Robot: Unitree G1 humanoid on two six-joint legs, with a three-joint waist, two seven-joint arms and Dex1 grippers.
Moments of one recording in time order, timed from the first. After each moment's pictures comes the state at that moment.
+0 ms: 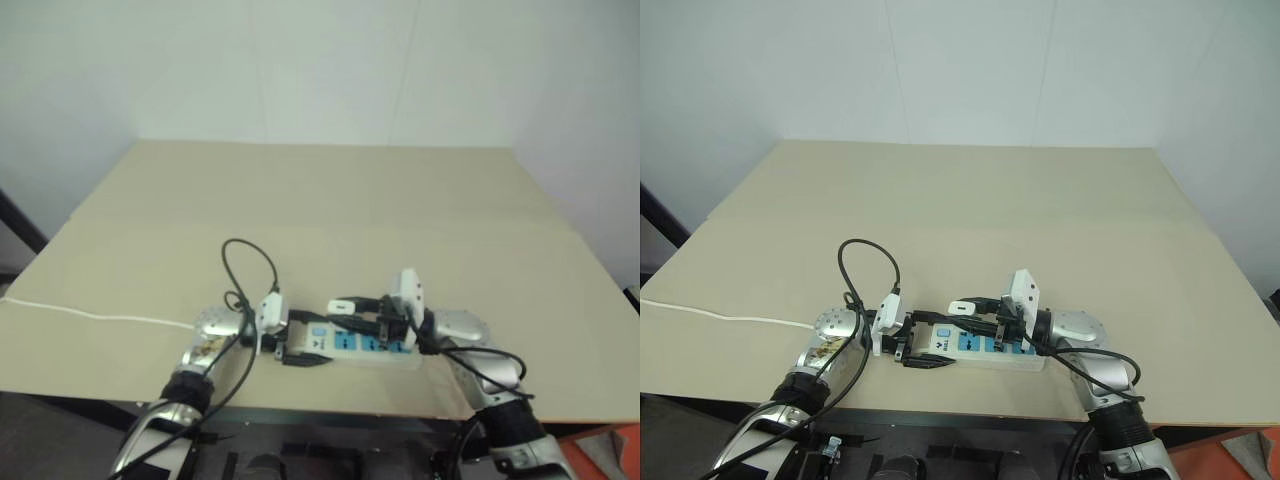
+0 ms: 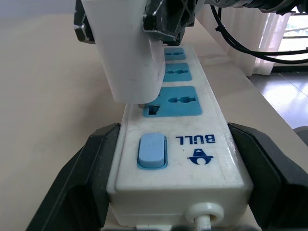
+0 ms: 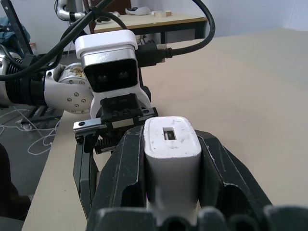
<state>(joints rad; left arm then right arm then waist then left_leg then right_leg) -0.54 0.31 -0.17 0.60 -0.23 -0.29 -1.47 -0.36 -0.37 0.13 0.02 0.37 0.14 1.09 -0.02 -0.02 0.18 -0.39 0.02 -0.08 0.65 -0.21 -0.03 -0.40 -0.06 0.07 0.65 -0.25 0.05</state>
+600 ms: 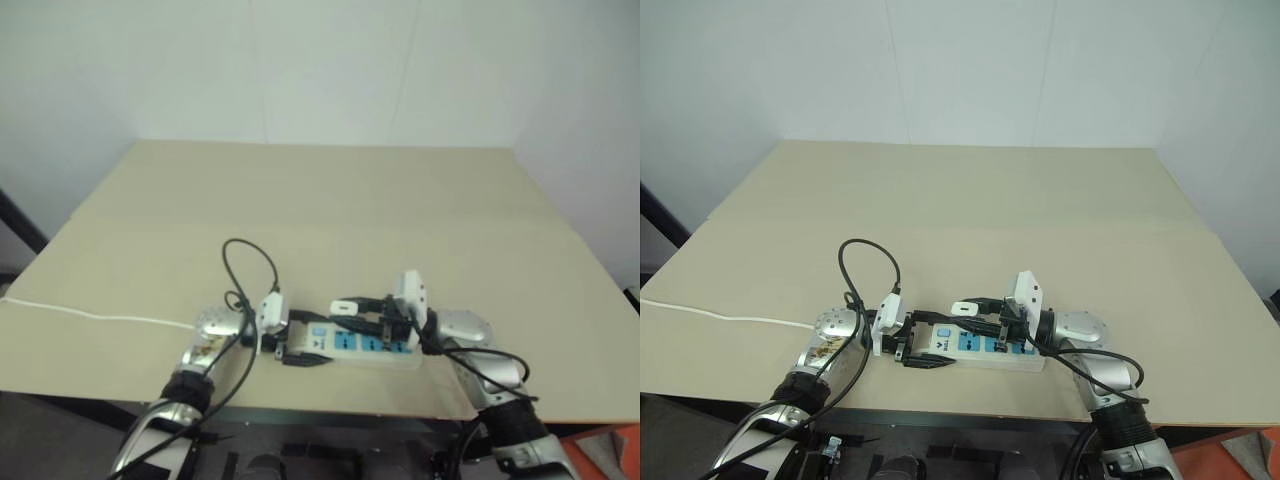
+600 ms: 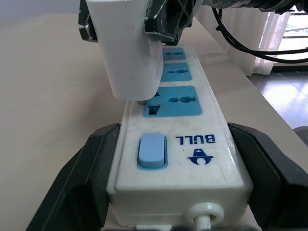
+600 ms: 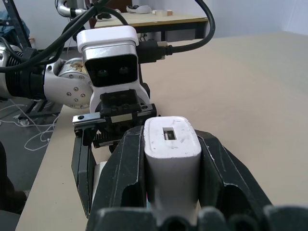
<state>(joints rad) -0.54 0.31 -0.17 0.60 -0.23 -0.29 -1.47 -0.36 -0.37 0.13 0.04 0.37 0.09 1.11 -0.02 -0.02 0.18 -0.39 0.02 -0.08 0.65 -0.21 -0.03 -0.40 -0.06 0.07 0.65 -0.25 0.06</state>
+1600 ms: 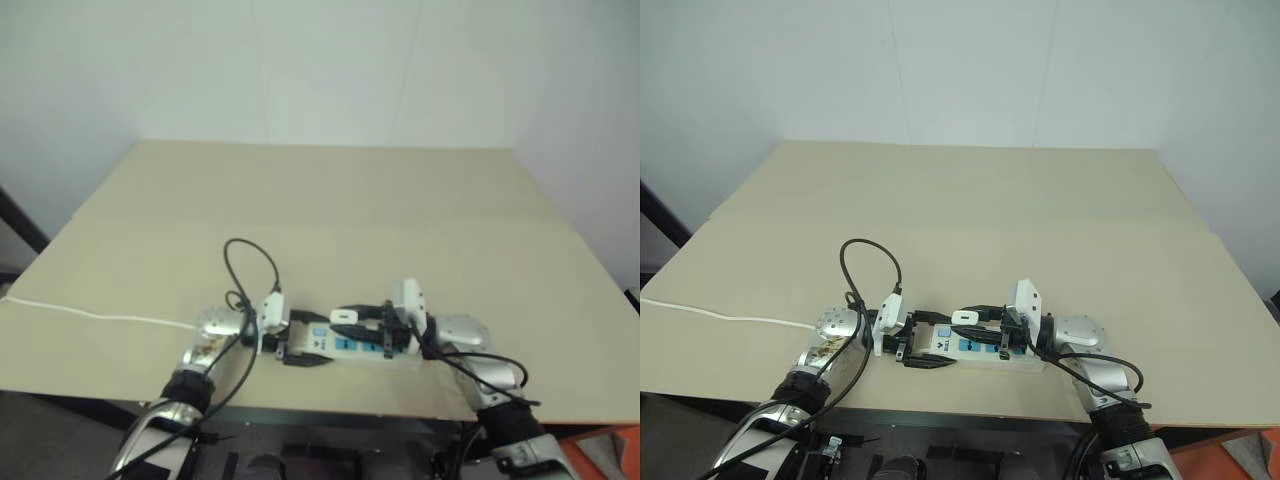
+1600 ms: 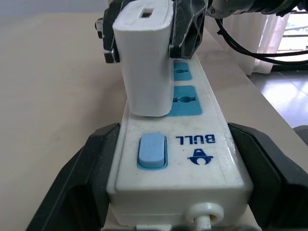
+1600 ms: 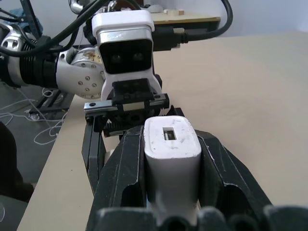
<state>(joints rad) -0.54 0.32 -0.18 0.60 -0.23 -0.29 -1.46 -0.36 -0.39 0.15 0.13 0.37 0.01 1.18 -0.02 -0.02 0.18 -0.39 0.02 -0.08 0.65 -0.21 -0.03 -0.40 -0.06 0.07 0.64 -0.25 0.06</state>
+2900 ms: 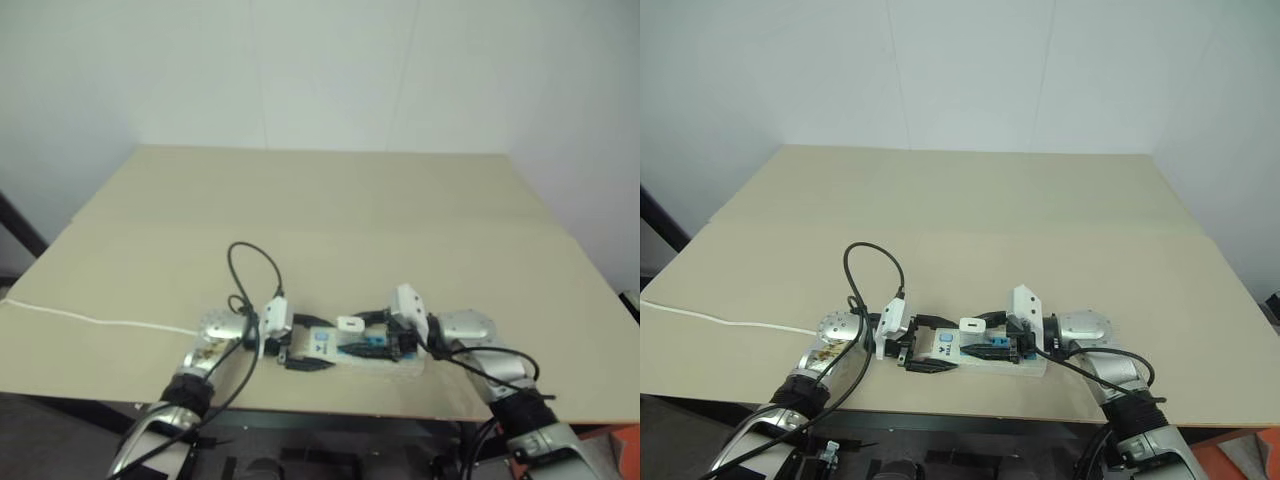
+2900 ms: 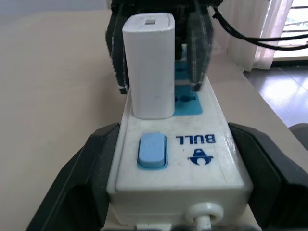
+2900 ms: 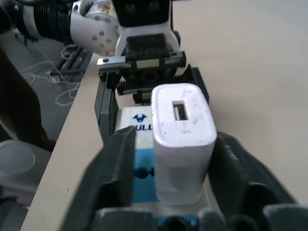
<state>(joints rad) -0.52 0.33 -0.21 0.58 -0.24 -0.28 -1.43 -0.41 -0.49 0.24 0.18 0.33 0.05 1.24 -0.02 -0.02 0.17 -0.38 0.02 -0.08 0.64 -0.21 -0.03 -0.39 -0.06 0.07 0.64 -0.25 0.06</state>
